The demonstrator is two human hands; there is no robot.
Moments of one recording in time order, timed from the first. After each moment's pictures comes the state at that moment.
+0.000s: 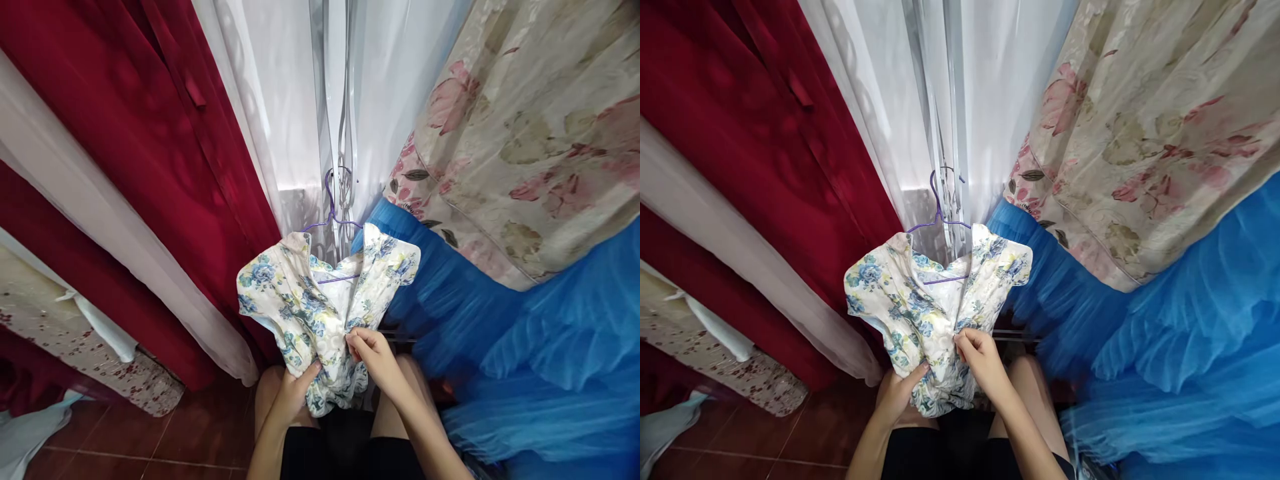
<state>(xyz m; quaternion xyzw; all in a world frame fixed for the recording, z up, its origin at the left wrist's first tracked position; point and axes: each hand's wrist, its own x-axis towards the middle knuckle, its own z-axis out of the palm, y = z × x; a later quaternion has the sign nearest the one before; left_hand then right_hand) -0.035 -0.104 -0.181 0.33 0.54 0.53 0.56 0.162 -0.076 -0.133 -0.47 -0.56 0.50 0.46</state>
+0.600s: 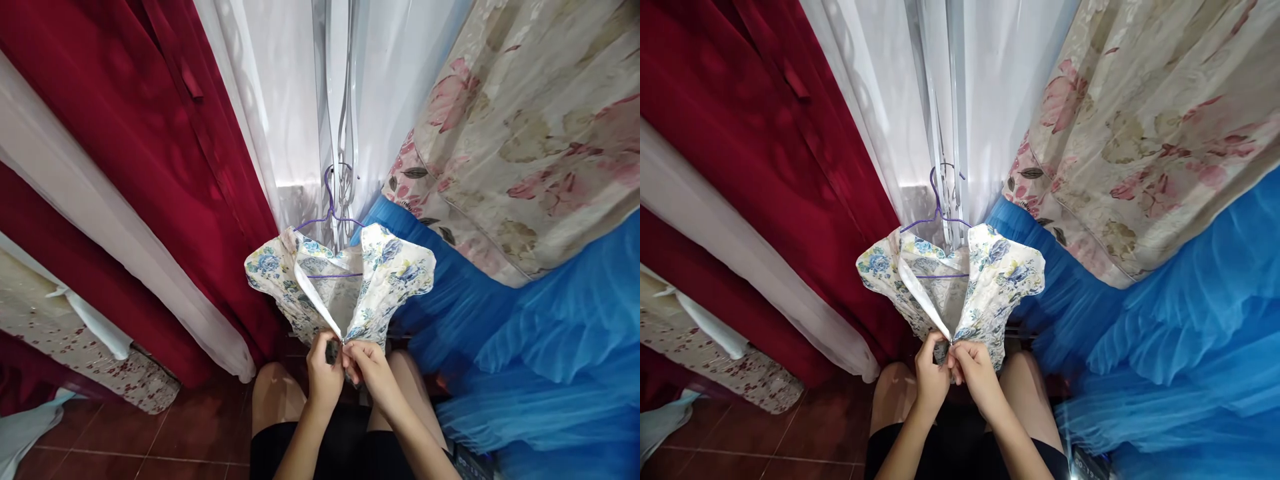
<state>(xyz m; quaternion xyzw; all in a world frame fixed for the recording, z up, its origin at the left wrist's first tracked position) 0.032 -0.093 -0.178 0.61 0.50 0.55 0.27 0.142 -0.100 -0.135 -0.45 -0.42 0.61 0.49</state>
